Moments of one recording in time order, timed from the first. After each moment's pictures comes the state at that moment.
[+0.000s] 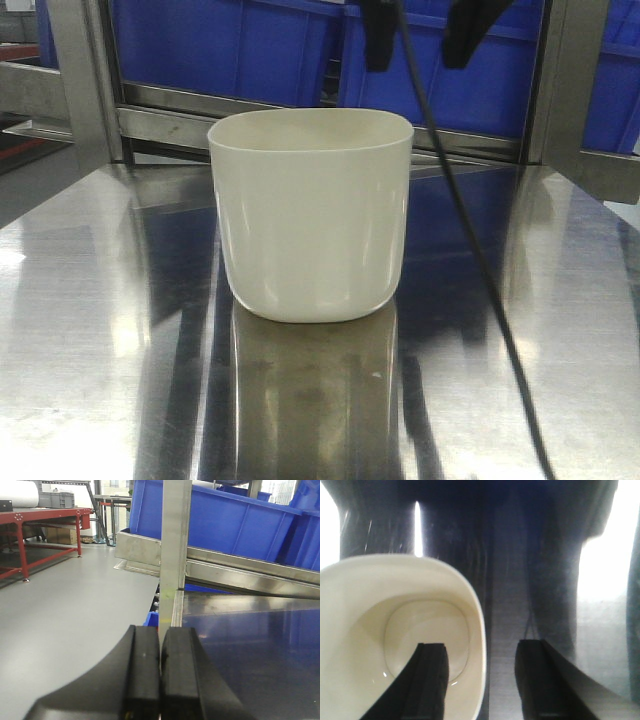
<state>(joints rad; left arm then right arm) 0.00 -0.01 0.01 -0.08 0.05 0.04 0.79 1.66 -1.56 -0.38 1.11 0.91</state>
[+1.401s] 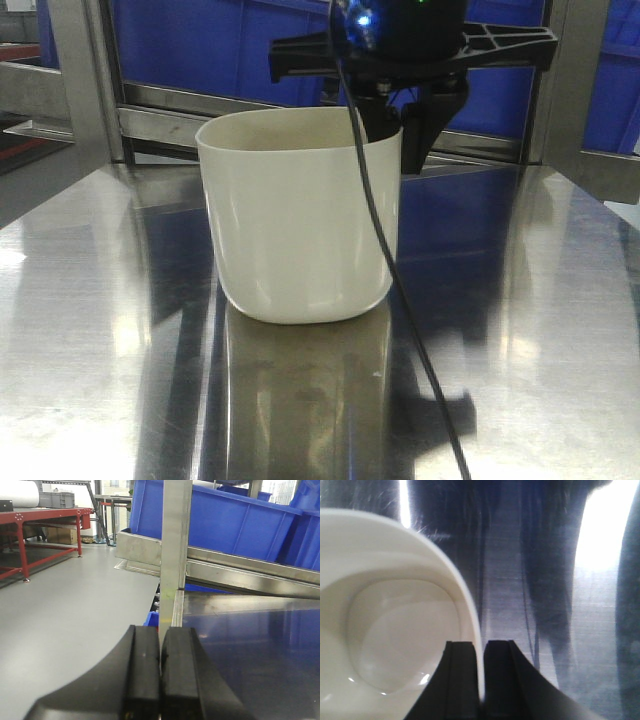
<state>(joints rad) 0.00 -0.01 0.01 -0.08 0.05 0.04 0.75 1.77 -1.53 -0.29 1.07 0.84</state>
